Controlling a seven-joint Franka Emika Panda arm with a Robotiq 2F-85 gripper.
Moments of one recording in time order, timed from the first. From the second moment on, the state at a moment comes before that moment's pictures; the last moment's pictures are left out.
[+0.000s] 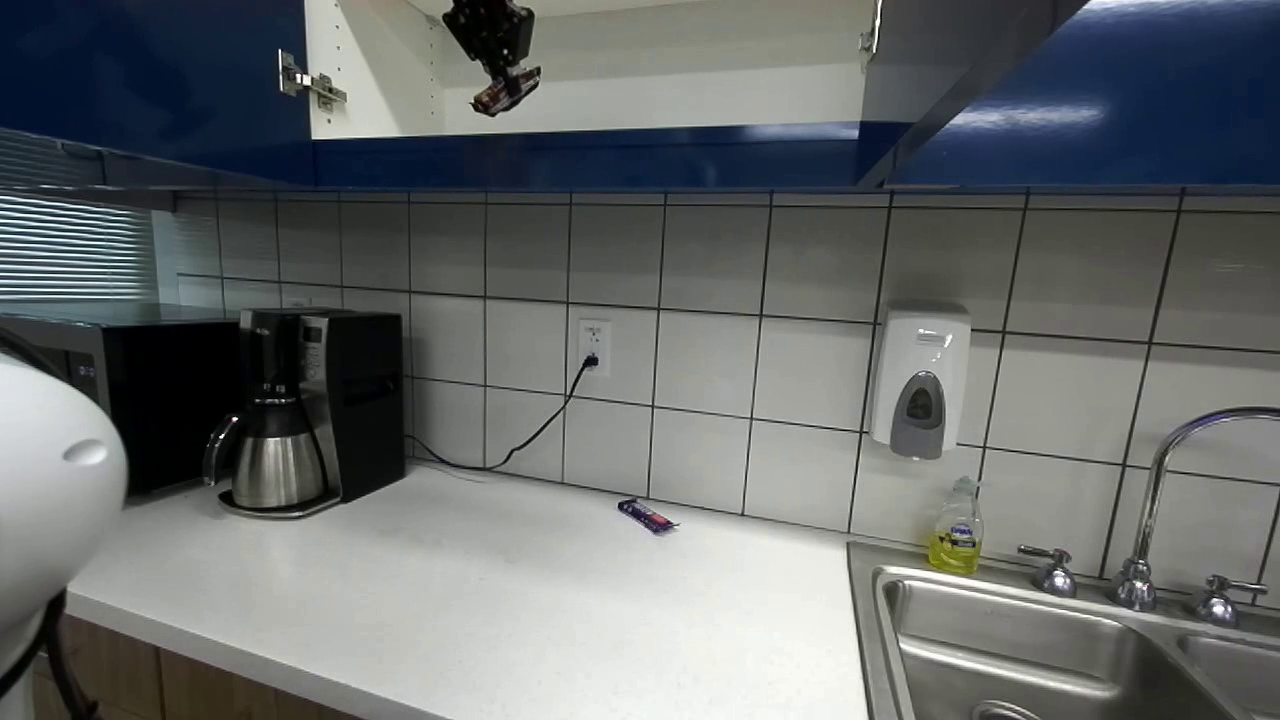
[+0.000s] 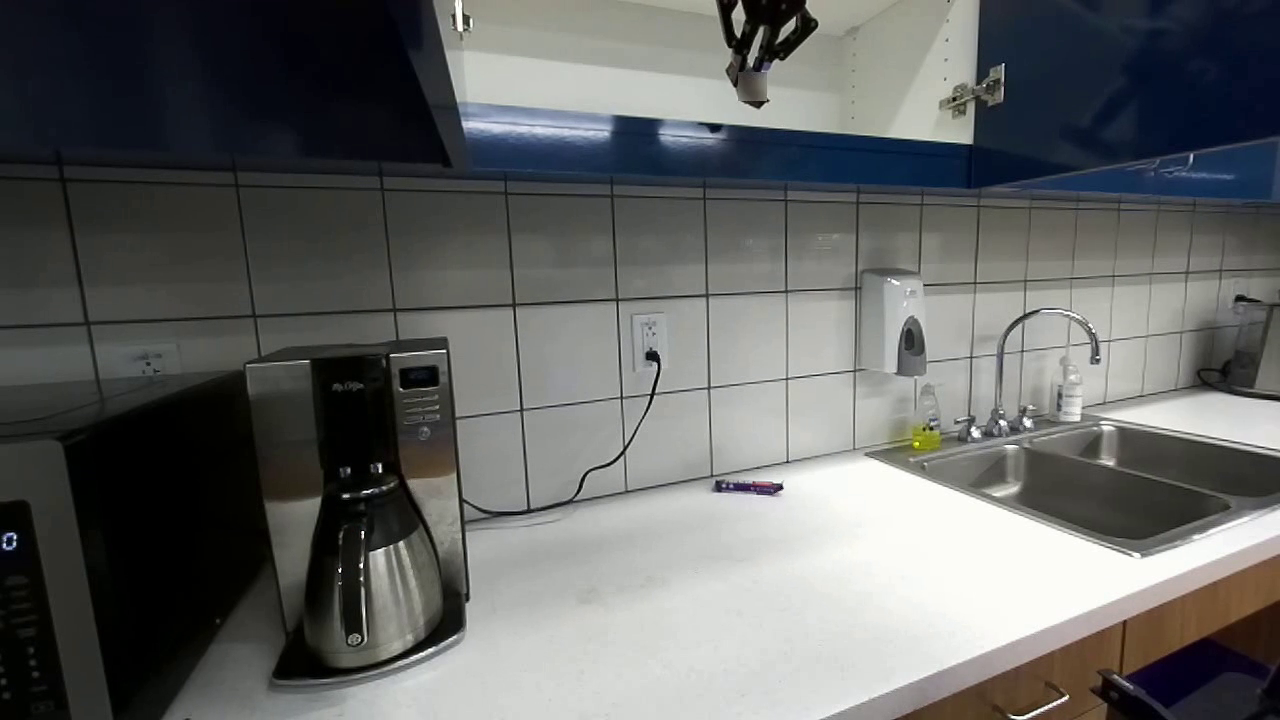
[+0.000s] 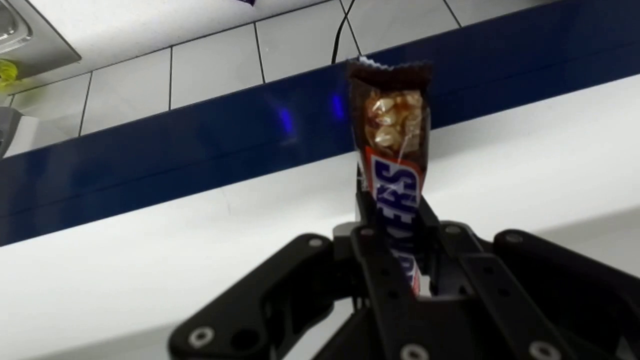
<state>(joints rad) 0.03 -0.27 0.05 -1.63 -0.05 2.05 0.31</state>
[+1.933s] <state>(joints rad) 0.03 0.13 0.05 -1.19 -0.09 2.03 0.43</state>
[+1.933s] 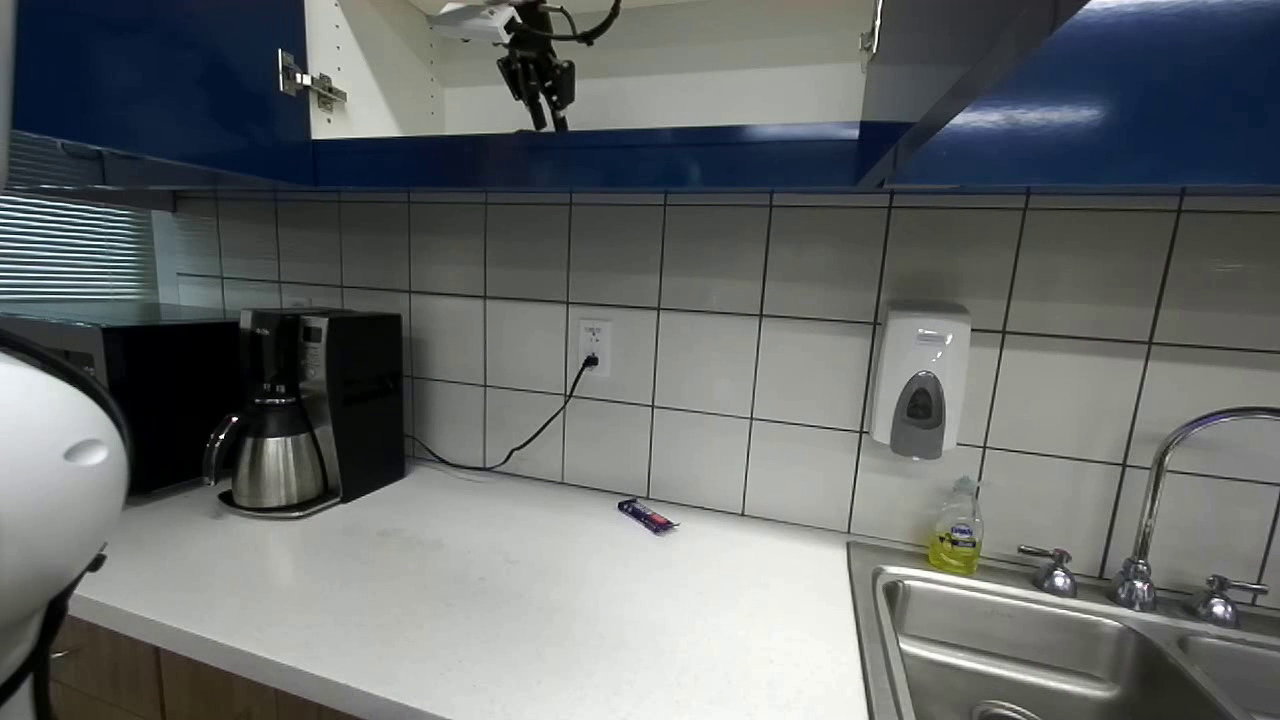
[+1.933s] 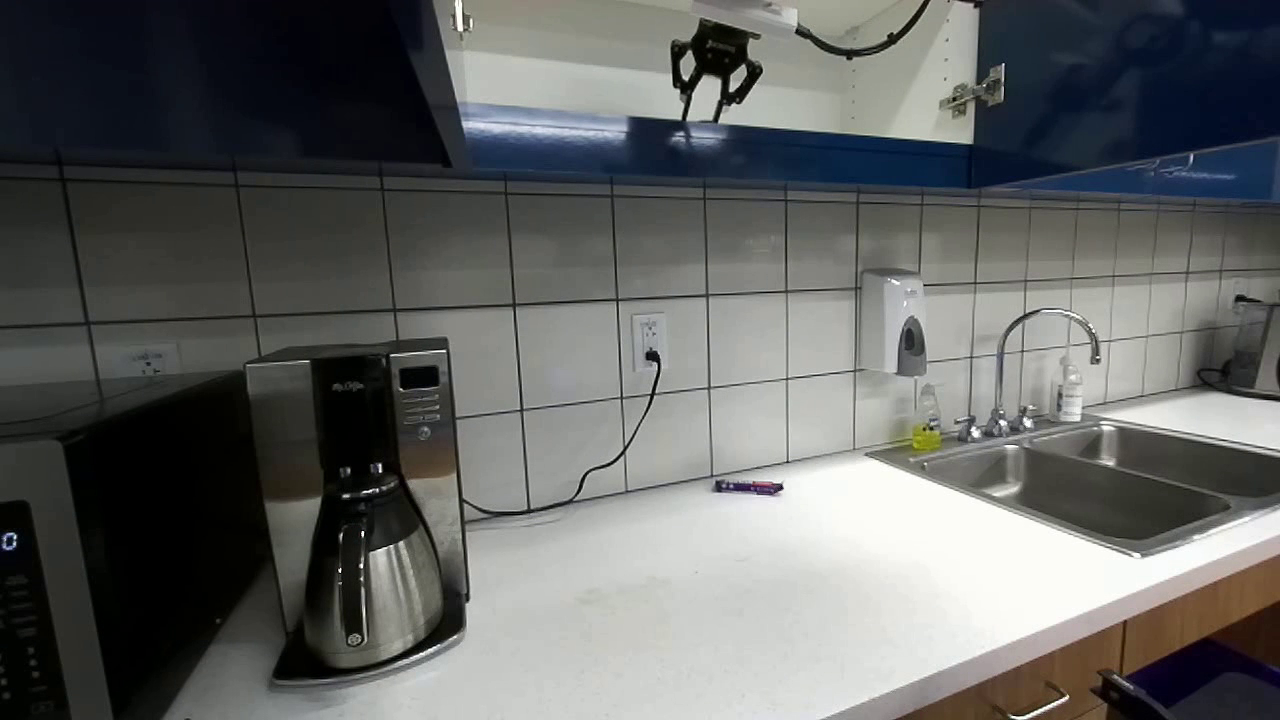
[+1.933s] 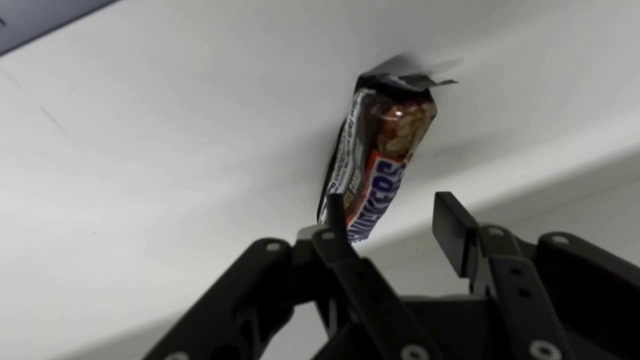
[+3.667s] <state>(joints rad) 0.03 -0.32 0.04 -1.74 -0.08 2.16 0.41</state>
